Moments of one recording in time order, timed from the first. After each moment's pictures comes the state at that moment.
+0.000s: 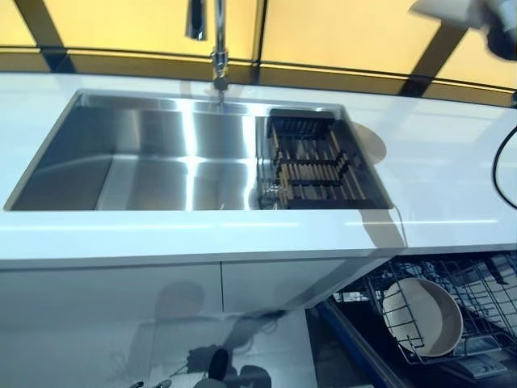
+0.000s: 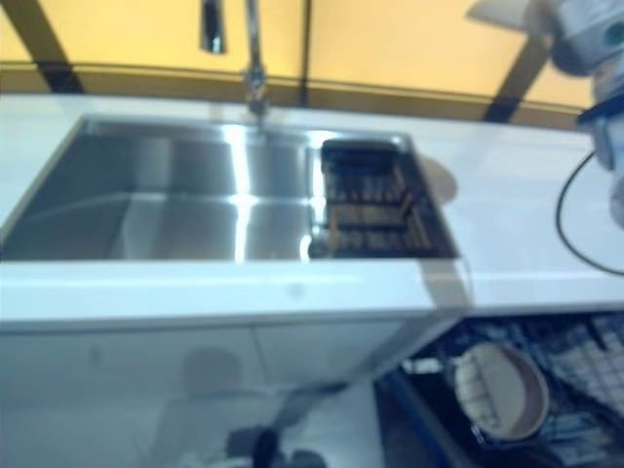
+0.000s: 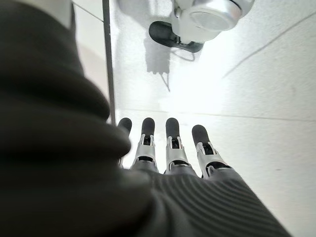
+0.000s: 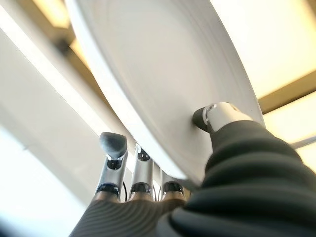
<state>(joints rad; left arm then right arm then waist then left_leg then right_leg) 0.10 0.37 -0.14 1.05 -0.29 0.05 0.09 -1.21 -1.34 0.63 0.34 -0.94 0.26 -0.34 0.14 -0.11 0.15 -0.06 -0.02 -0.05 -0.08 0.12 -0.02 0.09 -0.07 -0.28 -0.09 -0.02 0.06</state>
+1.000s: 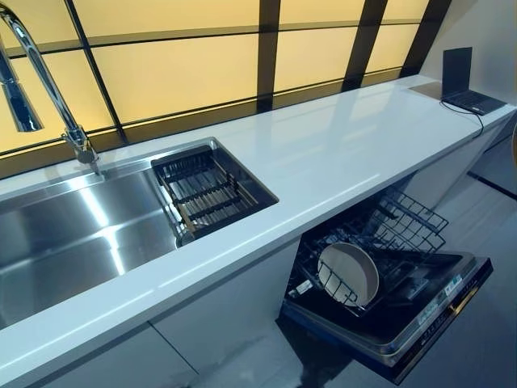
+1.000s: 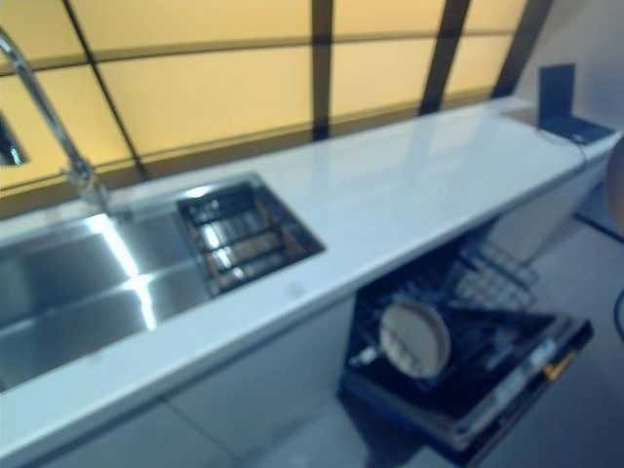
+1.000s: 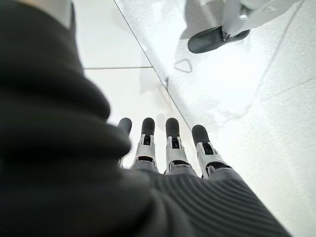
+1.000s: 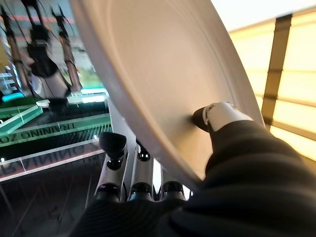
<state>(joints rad) 0.08 0.37 -0.15 1.08 -0.20 0.08 0.03 -0.45 -1.28 0.04 0.49 -0.36 0.35 -0.19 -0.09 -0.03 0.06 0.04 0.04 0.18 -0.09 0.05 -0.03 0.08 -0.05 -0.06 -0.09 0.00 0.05</state>
